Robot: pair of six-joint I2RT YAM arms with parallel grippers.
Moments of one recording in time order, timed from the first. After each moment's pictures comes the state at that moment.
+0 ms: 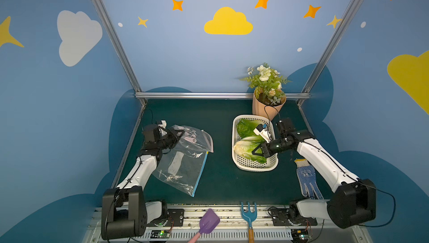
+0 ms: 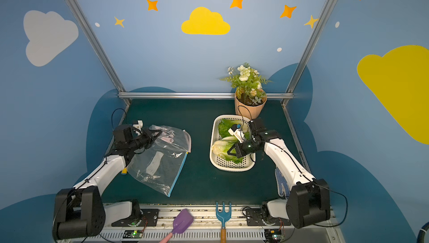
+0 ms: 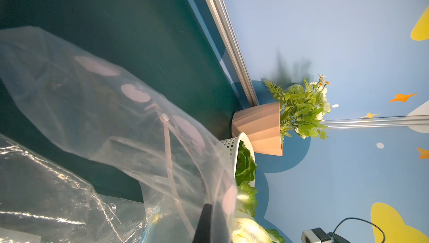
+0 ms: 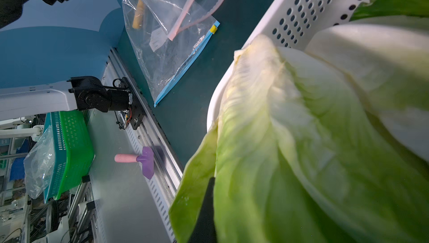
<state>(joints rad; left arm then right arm) 0.09 1.25 0.66 0.11 0.66 -0.97 0.29 1.34 1.05 -0.93 -0.76 -0.16</state>
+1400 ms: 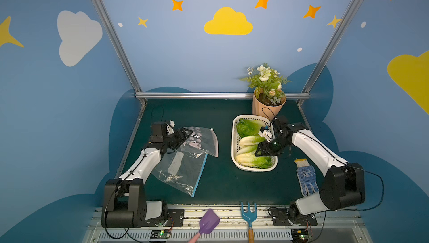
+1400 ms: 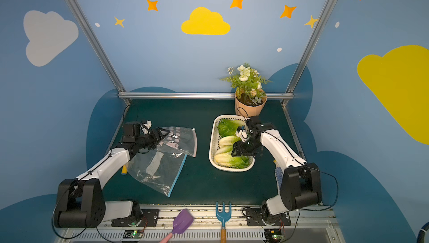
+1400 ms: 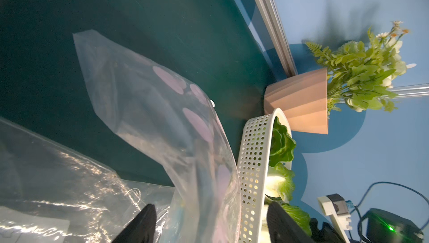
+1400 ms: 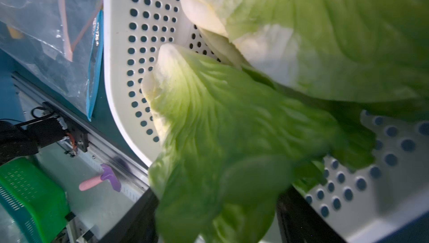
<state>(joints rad) 0.00 1.31 0.77 -0.16 0.56 -0.76 0.29 1.48 1.17 -1.10 -0.41 0.02</state>
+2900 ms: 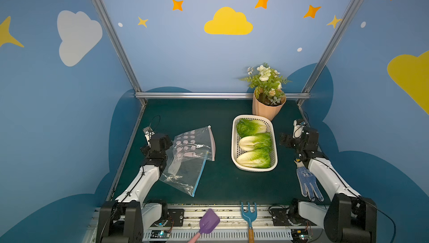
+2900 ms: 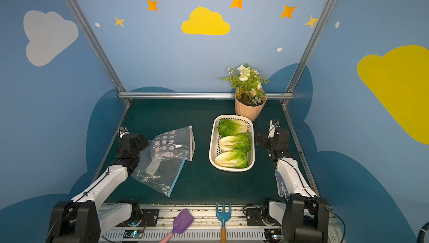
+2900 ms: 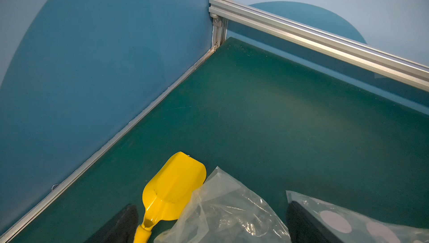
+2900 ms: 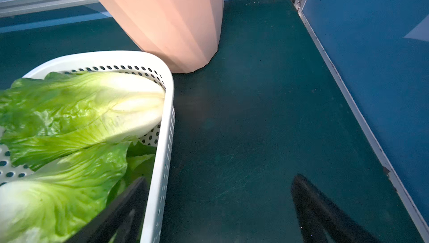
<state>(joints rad) -0.01 1.11 0.48 0.11 -0.47 -0.35 -0.06 1.16 0.62 -0.03 -0.09 0.03</state>
